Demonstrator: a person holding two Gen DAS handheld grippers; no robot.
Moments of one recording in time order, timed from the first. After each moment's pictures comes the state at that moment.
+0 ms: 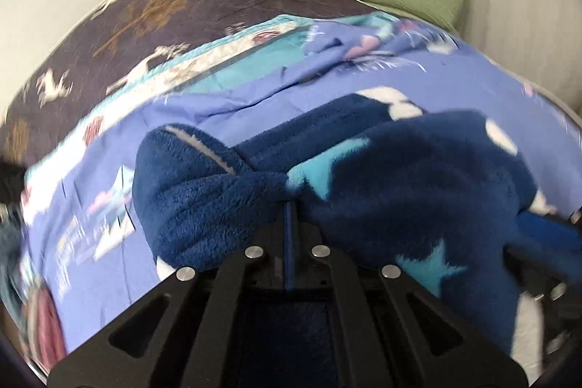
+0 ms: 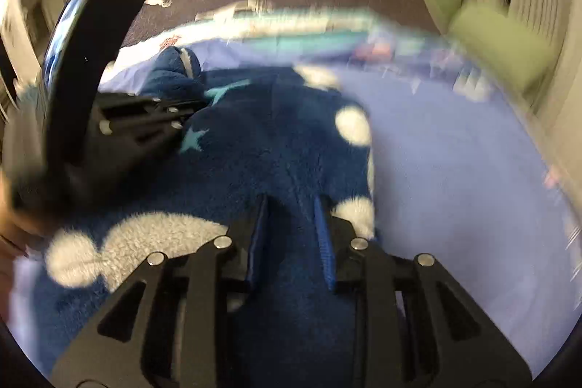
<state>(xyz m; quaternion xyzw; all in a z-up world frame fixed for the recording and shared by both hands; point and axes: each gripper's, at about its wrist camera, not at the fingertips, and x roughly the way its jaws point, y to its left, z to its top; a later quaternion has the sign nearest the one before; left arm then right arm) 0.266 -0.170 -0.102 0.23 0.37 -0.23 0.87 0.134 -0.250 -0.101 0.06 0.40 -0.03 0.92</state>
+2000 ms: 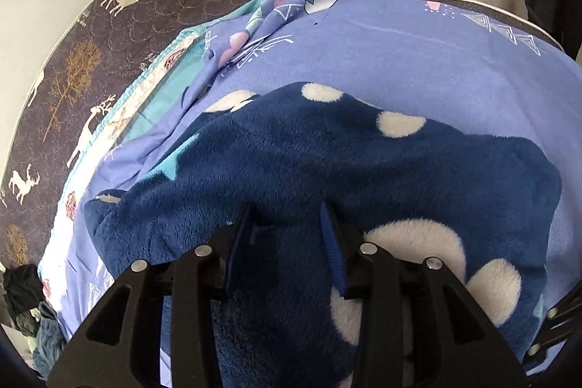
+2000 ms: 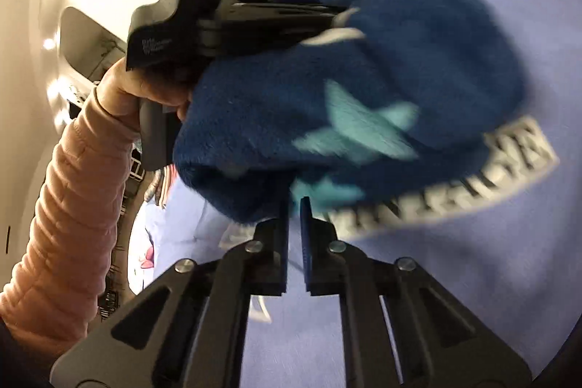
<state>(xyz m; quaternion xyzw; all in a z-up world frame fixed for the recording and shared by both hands) 0.195 -0.221 -0.079 0.36 0.38 -0.34 0.78 0.024 -0.250 -0.115 0.30 0.42 0.16 0.84</state>
